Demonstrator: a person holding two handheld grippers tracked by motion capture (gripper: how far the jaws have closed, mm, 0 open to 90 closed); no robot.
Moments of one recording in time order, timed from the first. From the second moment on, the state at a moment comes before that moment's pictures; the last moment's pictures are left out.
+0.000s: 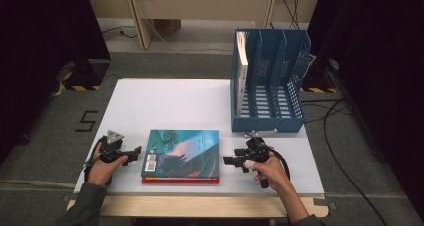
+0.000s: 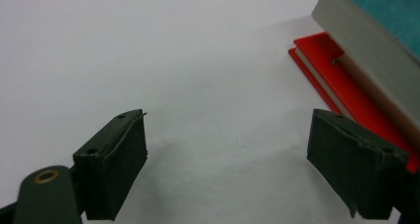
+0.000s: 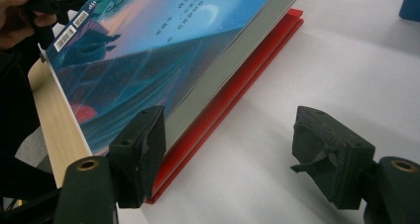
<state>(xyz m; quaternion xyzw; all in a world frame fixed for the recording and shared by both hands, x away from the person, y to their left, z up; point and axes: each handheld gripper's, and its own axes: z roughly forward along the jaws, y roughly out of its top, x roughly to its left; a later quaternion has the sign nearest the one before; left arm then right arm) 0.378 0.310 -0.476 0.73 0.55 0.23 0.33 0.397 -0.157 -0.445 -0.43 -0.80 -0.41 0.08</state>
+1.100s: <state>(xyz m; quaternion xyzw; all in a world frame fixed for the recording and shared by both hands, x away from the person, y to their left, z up) 0.350 0.283 -0.446 0.75 0.52 0.16 0.37 0.394 -0.131 -0.454 -0.41 -0.81 -0.41 0.11</state>
